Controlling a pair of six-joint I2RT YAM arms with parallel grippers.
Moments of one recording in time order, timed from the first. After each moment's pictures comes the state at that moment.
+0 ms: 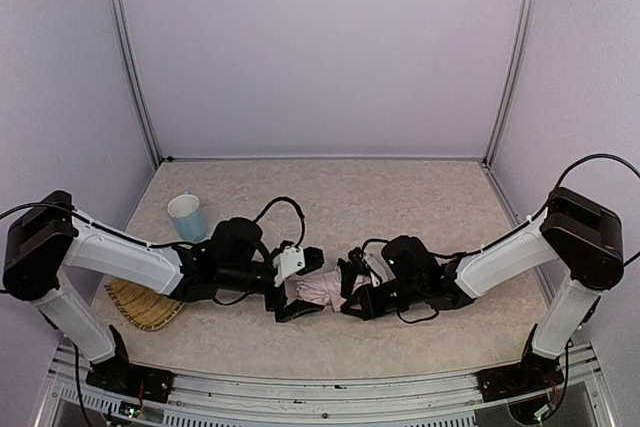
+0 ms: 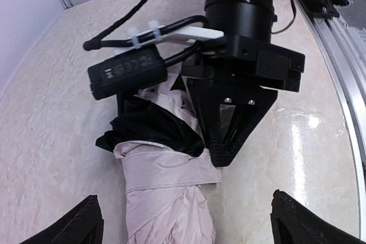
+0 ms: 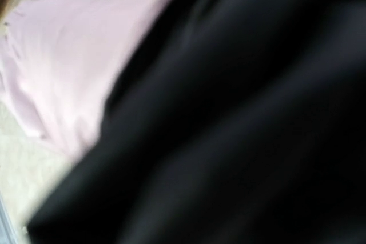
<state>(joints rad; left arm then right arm) -0.94 1.59 0.68 0.39 0.31 0.40 0.95 1.72 0.64 0.36 -0.32 0.64</state>
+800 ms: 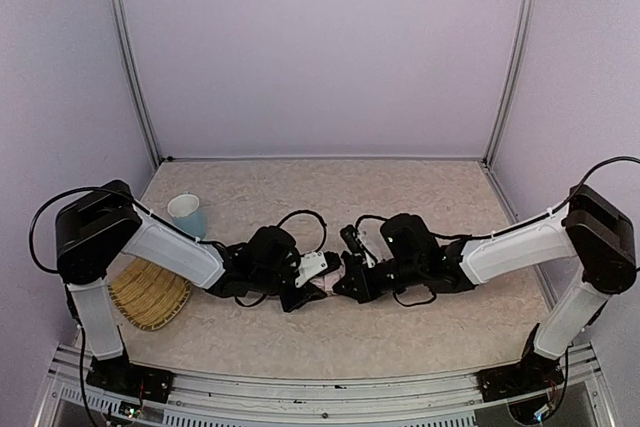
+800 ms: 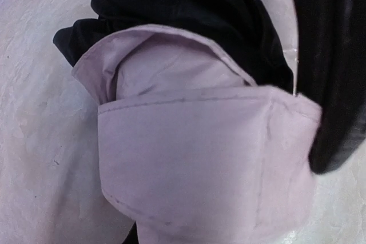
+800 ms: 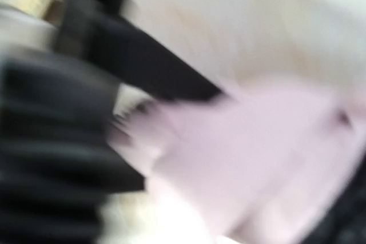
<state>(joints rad) -0.96 1.88 0.84 0.31 0.12 0.34 0.94 1.66 0.73 0.27 -0.33 0.53</state>
